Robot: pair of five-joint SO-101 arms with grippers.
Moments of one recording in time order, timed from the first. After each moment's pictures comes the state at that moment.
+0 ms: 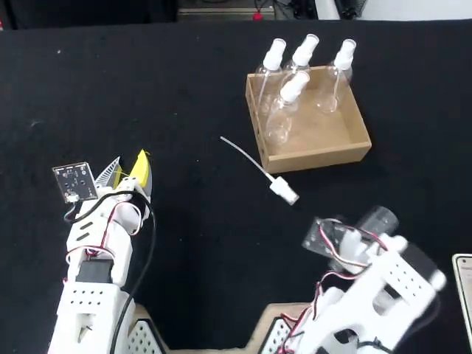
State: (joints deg) left arm -3.7 -75.5 96.1 3.0 15.2; right arm 45.2 -50.4 72.0 73.0 105.5
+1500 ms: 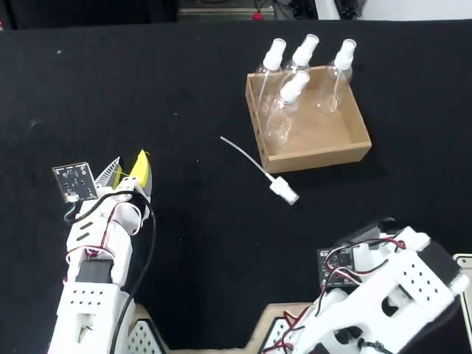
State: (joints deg) left arm -3.7 -75.5 96.1 3.0 15.2; right arm 52.6 -50.4 61.5 74.4 144.3
